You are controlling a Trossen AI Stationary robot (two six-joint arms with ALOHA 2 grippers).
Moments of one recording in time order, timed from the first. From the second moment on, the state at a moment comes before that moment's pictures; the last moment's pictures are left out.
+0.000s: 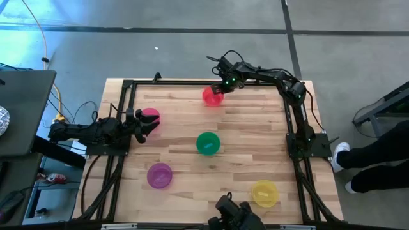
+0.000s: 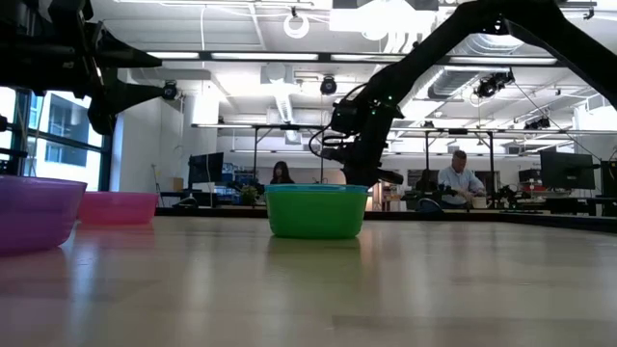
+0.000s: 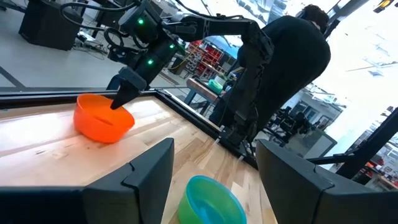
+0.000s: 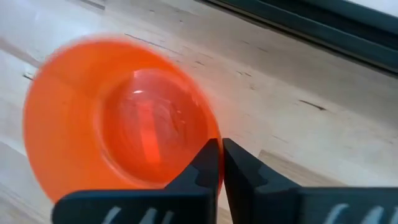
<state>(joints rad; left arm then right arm) 0.04 0.01 0.02 0.05 -0.40 -0.52 -0.69 2.15 1.65 -0.74 -0.17 0.50</state>
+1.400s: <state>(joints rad) 0.05 0.05 0.02 0.05 -0.41 -0.52 -0.45 1.92 1.65 -1.04 -0.26 0.48</state>
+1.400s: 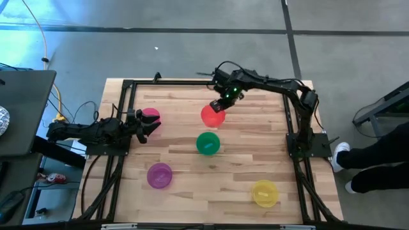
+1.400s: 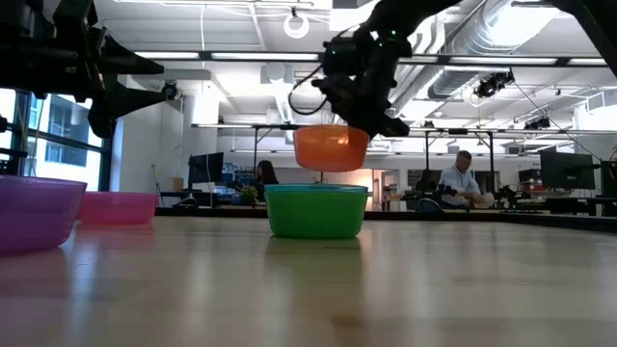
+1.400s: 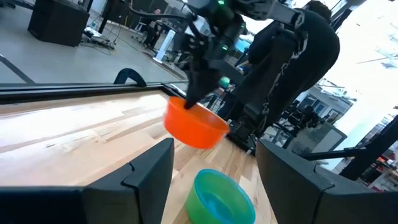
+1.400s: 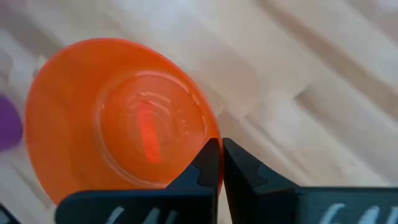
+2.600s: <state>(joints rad) 0.05 0.05 0.02 0.05 -0.39 -0.53 -0.13 1.92 1.65 -1.03 -0.08 0.66</state>
